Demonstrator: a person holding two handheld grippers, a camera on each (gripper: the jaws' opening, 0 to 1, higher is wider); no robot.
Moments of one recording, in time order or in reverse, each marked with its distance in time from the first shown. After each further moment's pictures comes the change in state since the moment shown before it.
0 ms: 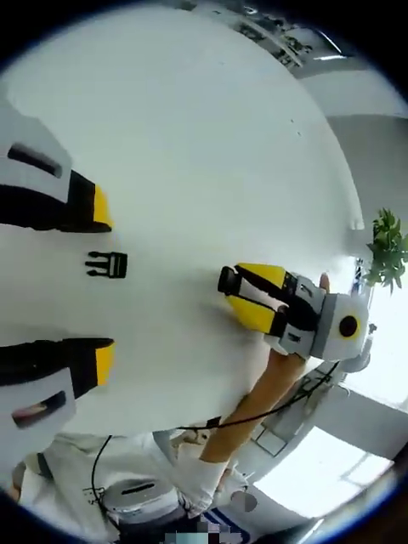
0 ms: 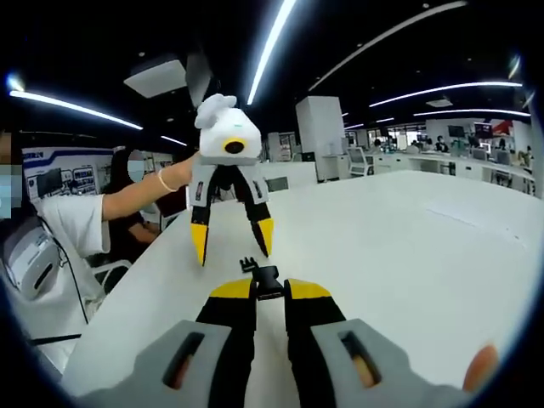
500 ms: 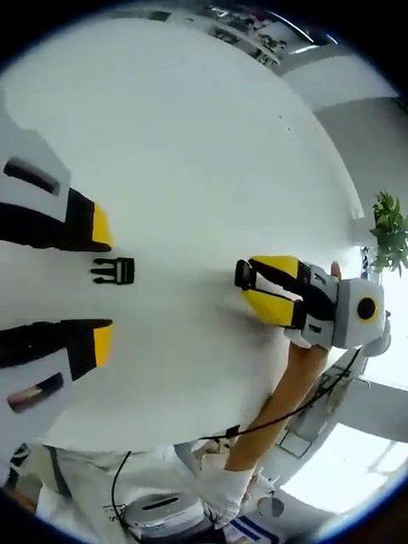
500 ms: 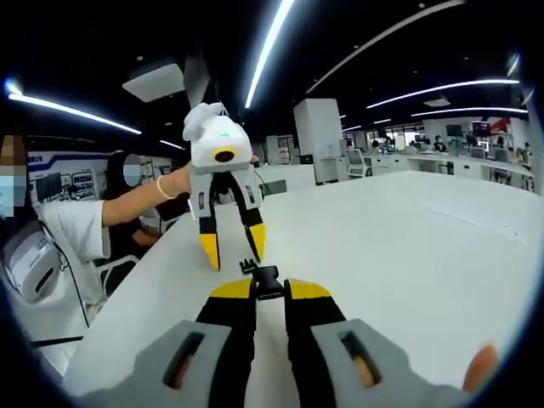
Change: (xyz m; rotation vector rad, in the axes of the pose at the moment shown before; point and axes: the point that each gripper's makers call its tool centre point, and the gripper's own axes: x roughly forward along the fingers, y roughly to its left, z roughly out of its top) left arm 0.002 0.018 0.000 0.090 0.042 0.054; right arm -0.006 -0.001 -0.001 0.014 -0.020 -0.001
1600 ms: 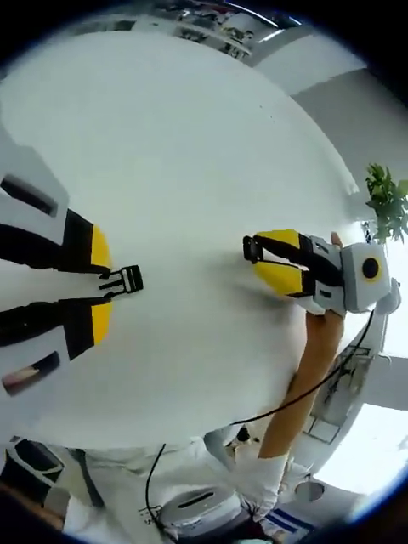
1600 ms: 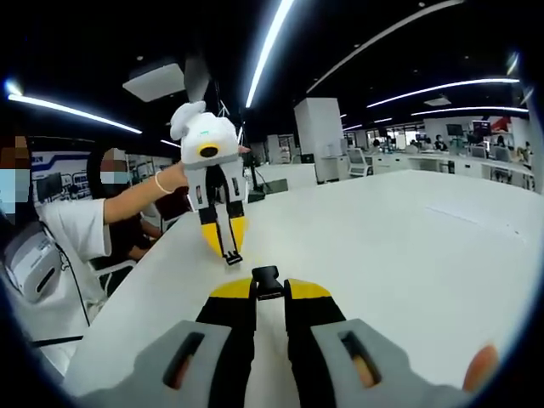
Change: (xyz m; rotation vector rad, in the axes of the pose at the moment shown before) left arm -0.020 -0.022 -0.014 0.157 0.031 -0.040; right arm 0.002 0.000 0.000 0.001 0.009 0.006
